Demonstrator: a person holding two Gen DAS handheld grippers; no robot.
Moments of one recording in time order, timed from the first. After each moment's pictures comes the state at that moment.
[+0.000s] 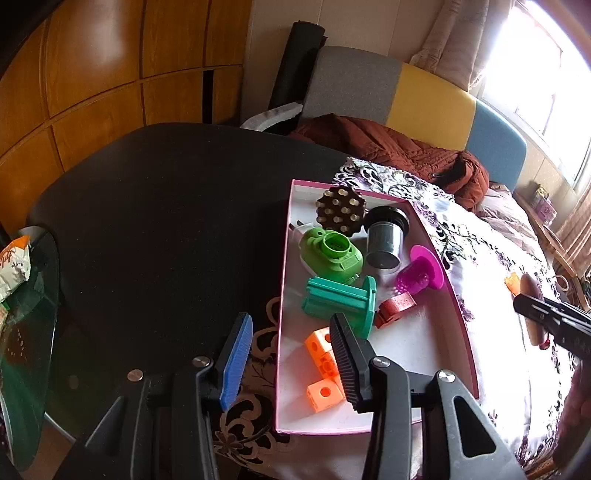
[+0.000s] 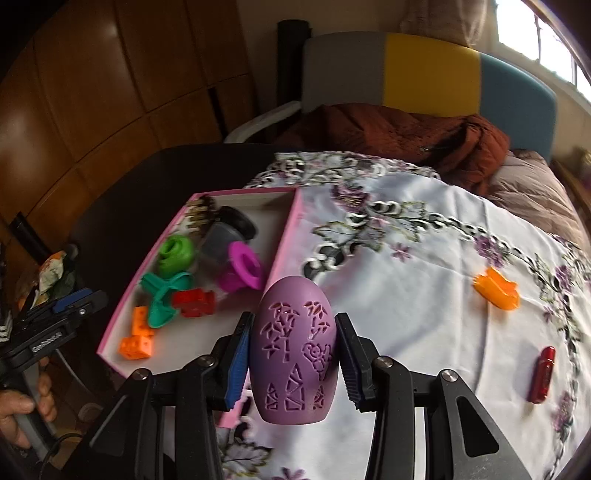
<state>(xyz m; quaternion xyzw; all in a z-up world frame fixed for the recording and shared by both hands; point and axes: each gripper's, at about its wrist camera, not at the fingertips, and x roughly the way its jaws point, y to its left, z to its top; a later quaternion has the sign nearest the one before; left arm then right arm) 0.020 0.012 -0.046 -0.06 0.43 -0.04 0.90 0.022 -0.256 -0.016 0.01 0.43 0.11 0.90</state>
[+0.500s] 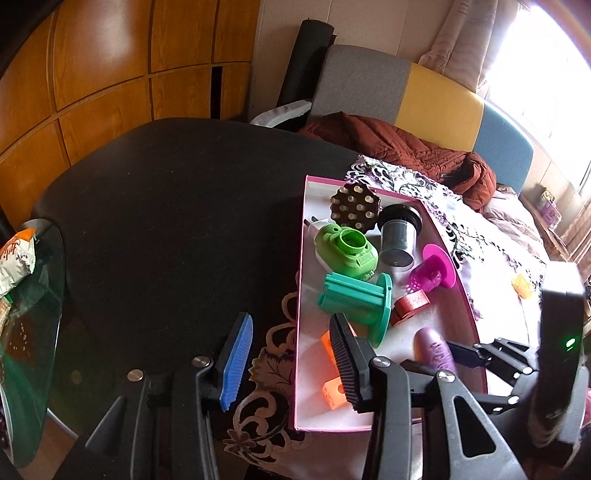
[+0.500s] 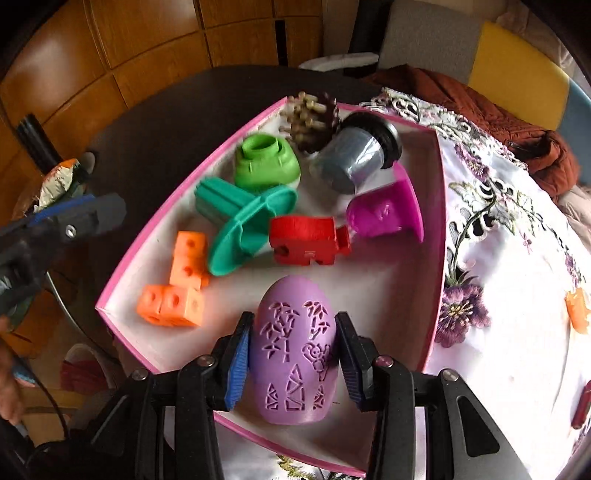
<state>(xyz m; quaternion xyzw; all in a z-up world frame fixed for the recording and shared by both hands) 0.019 0.021 -0.050 -0.06 0.43 -0.03 0.90 0.033 -0.145 -0.092 -0.08 0.50 0.17 0.85</state>
